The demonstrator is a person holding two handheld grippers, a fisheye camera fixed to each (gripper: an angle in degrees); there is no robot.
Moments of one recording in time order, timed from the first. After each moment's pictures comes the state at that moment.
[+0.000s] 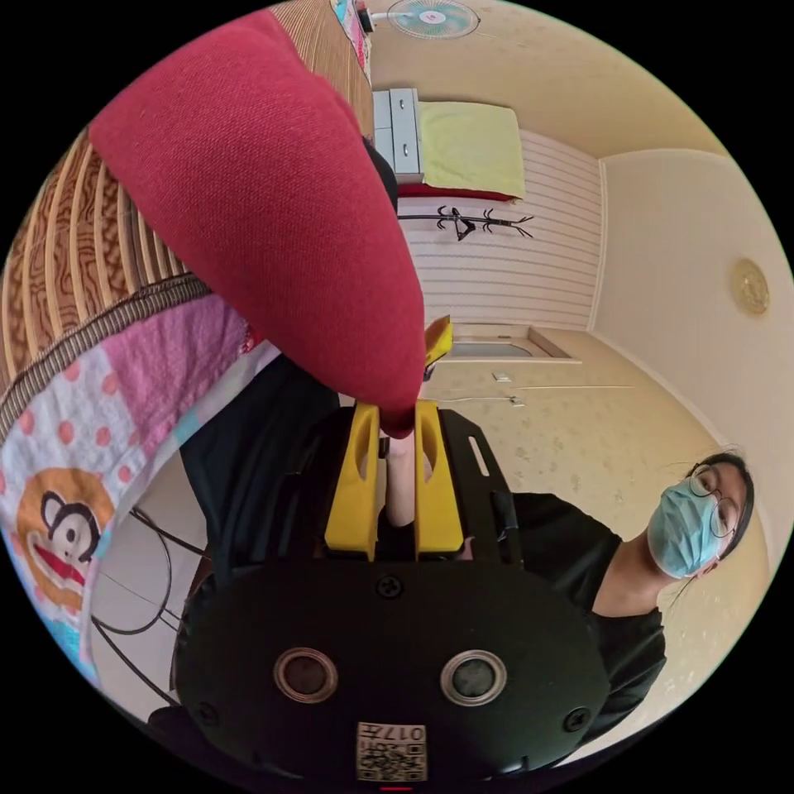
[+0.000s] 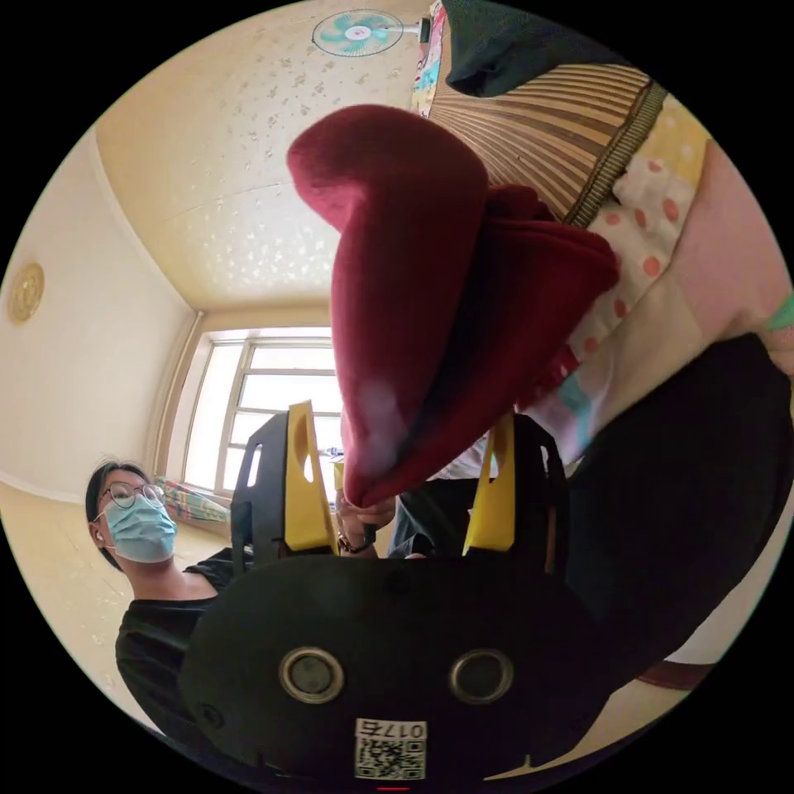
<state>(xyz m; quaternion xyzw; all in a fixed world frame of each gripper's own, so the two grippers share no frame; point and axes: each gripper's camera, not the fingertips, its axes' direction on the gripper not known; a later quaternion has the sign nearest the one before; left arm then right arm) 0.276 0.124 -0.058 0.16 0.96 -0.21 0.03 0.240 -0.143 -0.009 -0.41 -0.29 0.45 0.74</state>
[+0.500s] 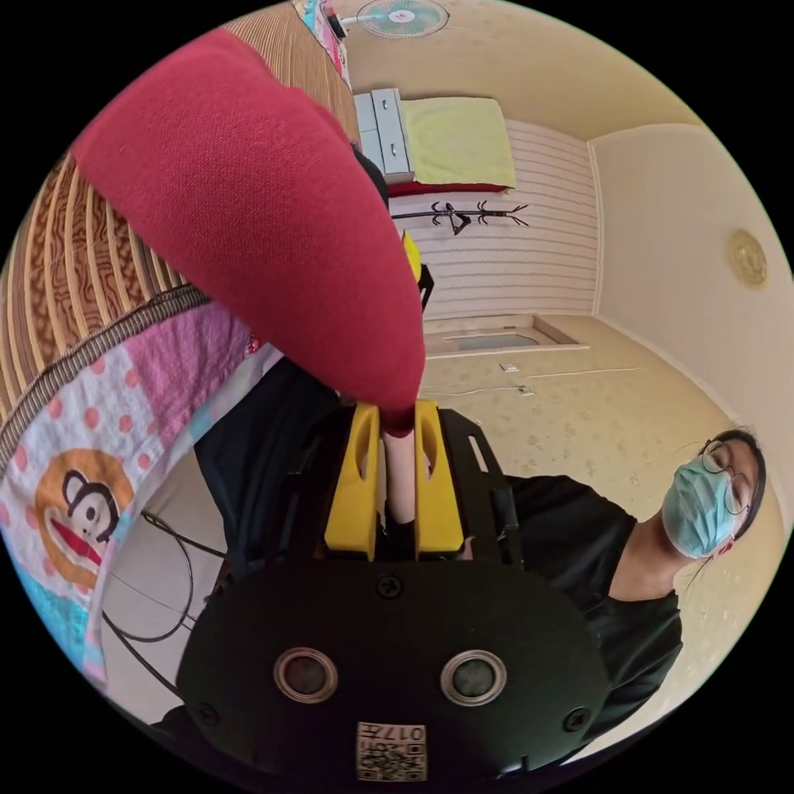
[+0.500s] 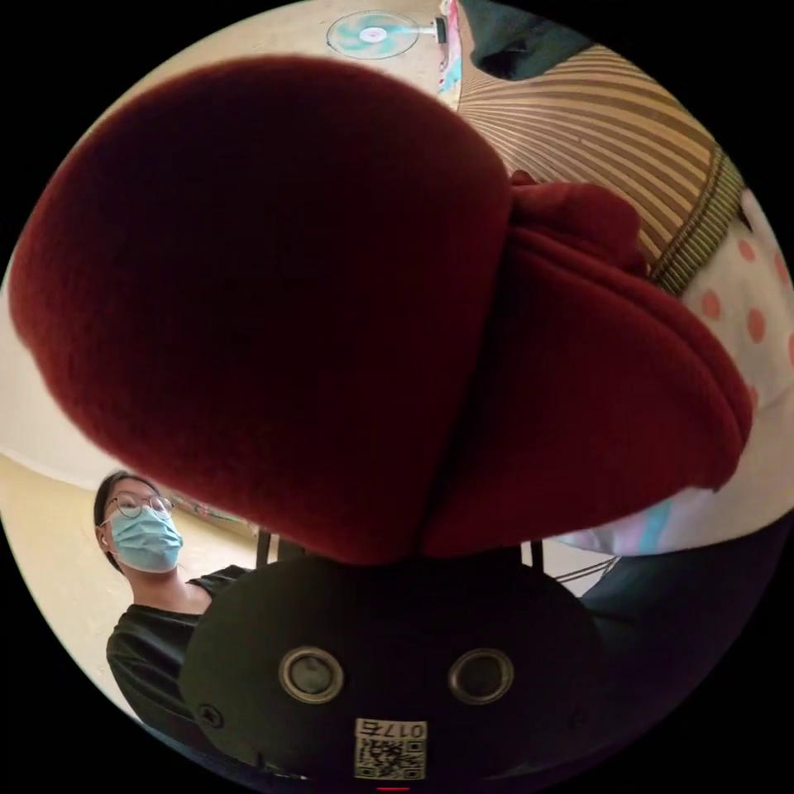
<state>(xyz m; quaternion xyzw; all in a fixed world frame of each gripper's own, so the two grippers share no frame) 0.246 0.161 -0.053 0.19 0.96 -0.22 0.06 0.181 -0.129 0.011 -0.37 -0.33 0.45 0.75</state>
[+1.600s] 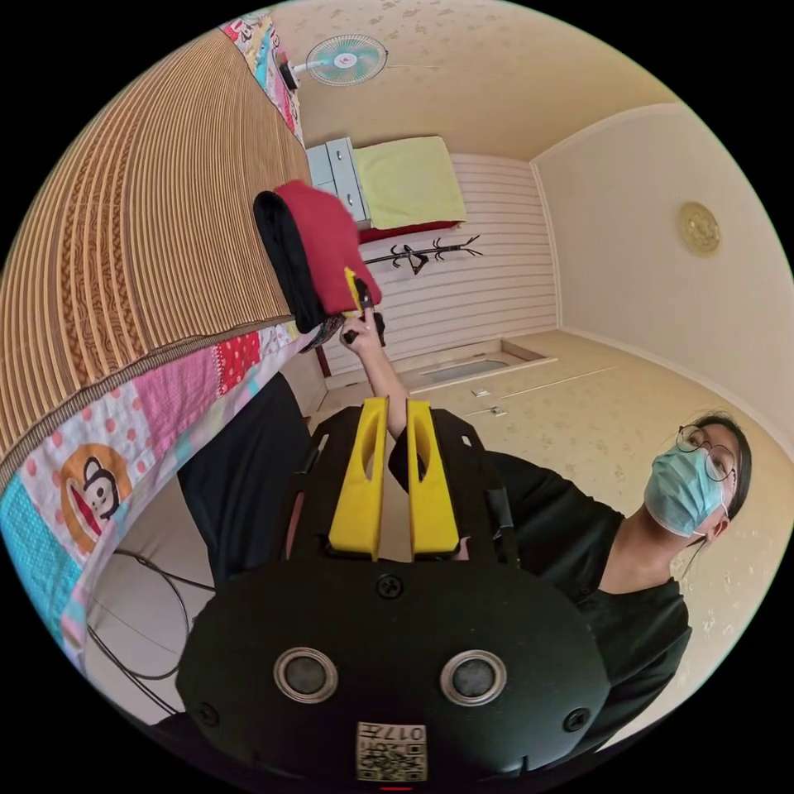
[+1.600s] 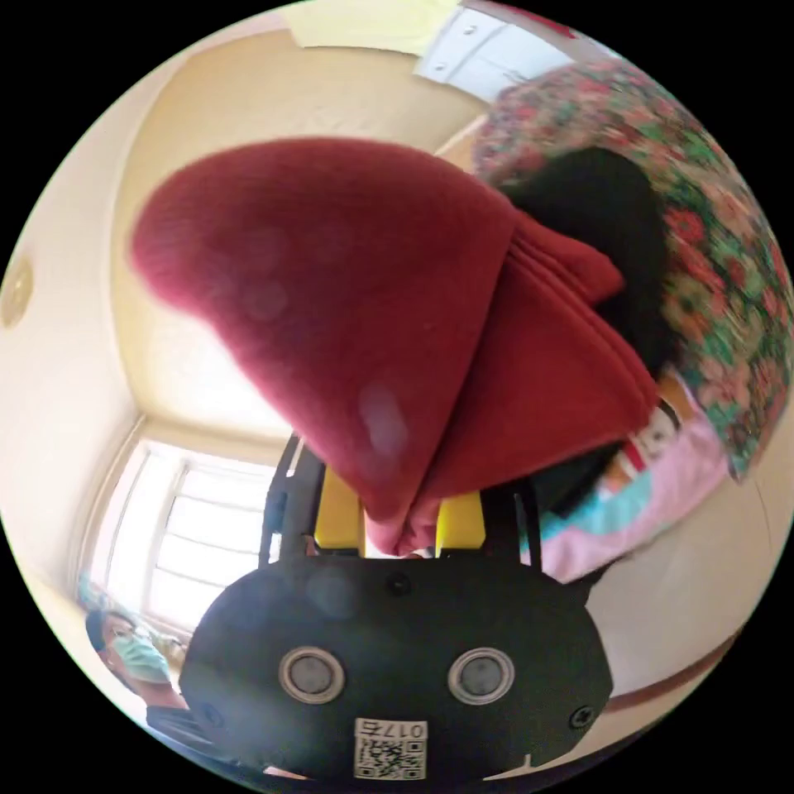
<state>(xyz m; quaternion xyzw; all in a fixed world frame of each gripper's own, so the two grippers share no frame) 0.132 0.157 -0.080 0.25 0.92 -0.29 0.03 0.481 -0.165 -0.042 -0.28 -0.03 0.45 0.85</state>
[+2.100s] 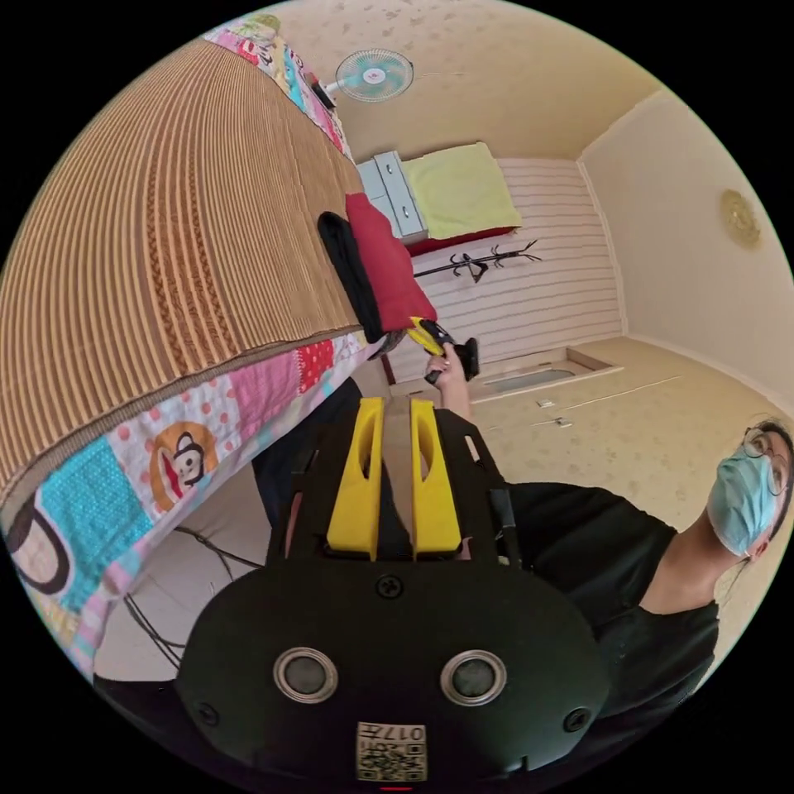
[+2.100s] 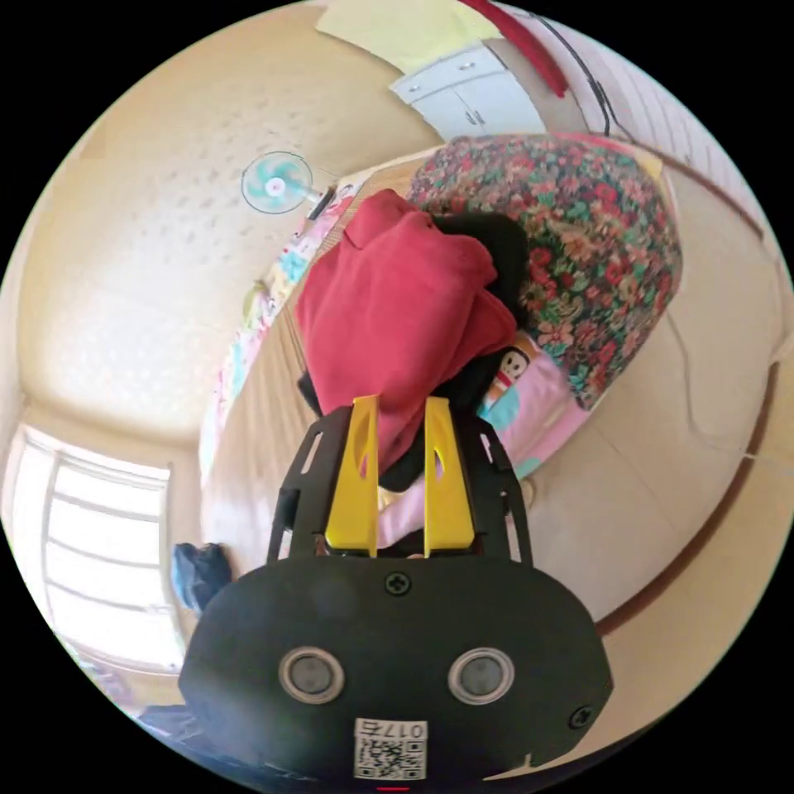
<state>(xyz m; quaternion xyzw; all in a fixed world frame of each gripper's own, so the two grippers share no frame) 0.100 0.106 -0.108 0.18 0.90 -0.34 0.19 0.375 -0.165 -0.026 -0.37 0.24 0.27 0.86</state>
